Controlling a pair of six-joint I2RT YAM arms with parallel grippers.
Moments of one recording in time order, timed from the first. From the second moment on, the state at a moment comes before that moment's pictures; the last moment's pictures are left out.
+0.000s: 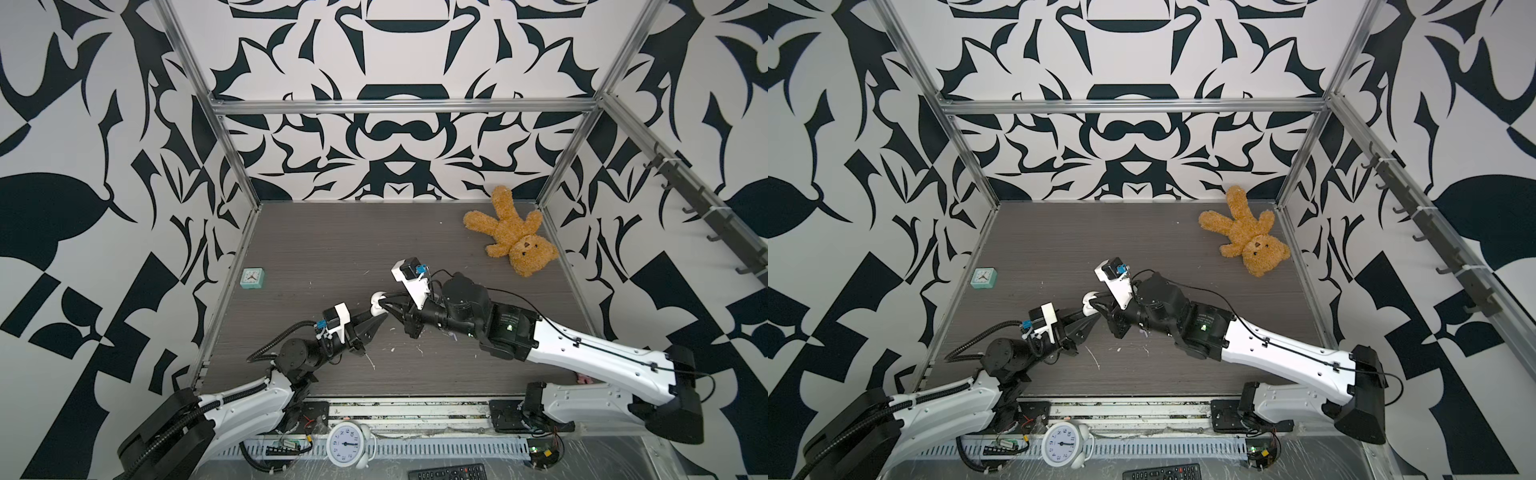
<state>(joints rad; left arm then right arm) -0.82 0.91 0.04 1.27 0.30 -0.16 1.13 1.17 1.03 -0.16 -0.04 0.27</state>
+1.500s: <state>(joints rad) -0.84 0.81 0.04 1.26 0.33 -0.19 1.16 1.11 1.03 -0.17 -0.10 0.18</state>
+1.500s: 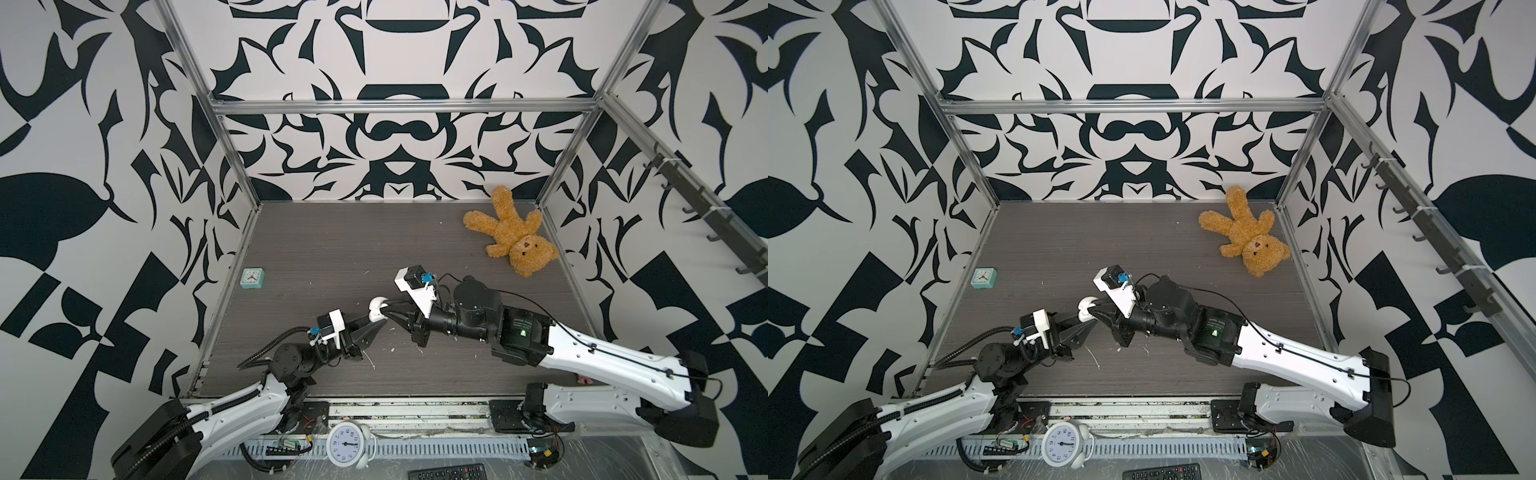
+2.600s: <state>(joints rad) -0.84 0.83 0.04 1.25 0.31 -0.26 1.20 1.13 1.04 -0.19 -0.02 0.12</state>
